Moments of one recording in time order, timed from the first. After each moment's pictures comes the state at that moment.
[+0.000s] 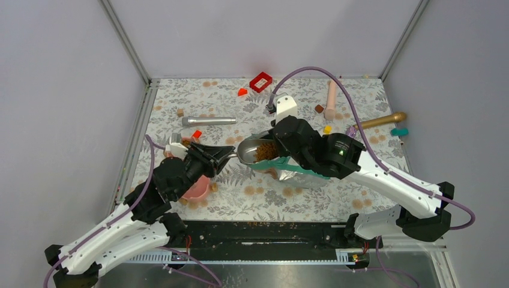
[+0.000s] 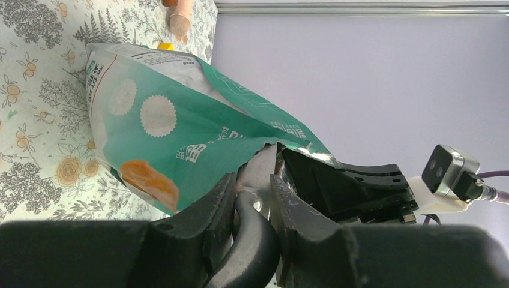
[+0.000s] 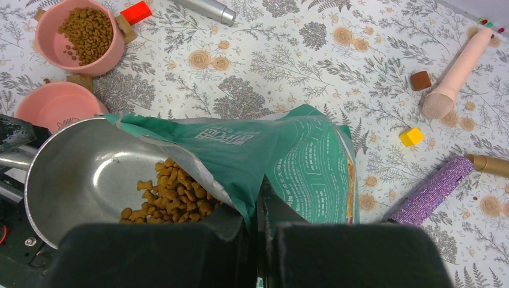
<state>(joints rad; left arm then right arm) -0.89 0.56 0.71 -0.31 -0.30 -1.56 1.12 1.31 1.55 -0.88 0.60 0.31</state>
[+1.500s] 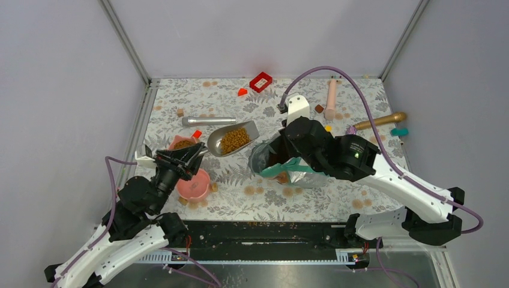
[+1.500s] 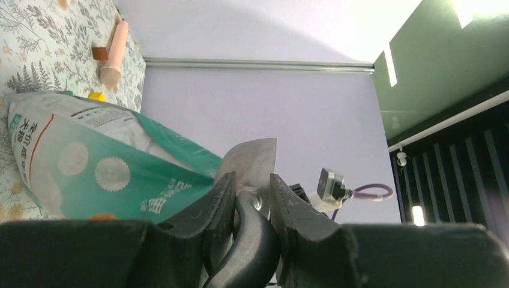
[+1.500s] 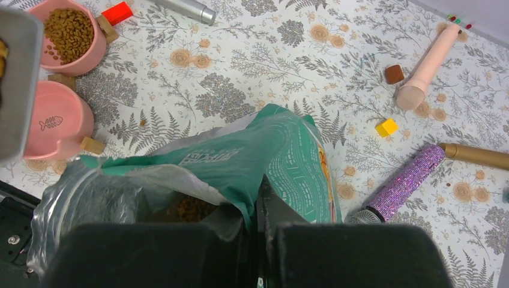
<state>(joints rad) -0.89 0.26 0.66 -0.33 -0.46 -1.62 1.12 1.26 1.56 -0.94 0.64 0.30</state>
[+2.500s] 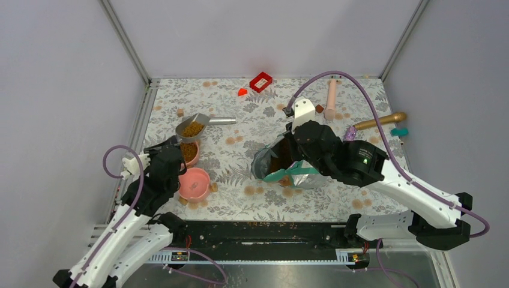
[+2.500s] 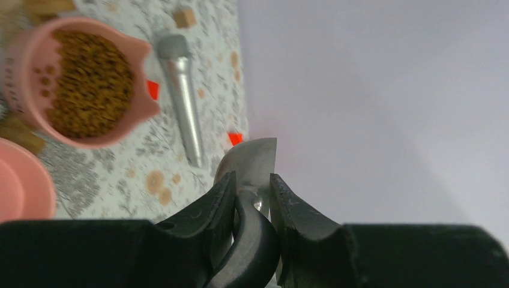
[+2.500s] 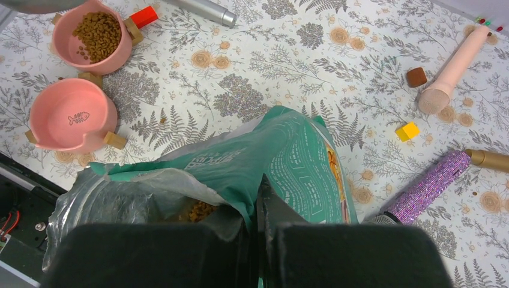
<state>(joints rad) -0.60 0.59 0.77 -0.69 -0.91 -1.77 1.12 1.17 1.48 -0.89 0.58 0.31</state>
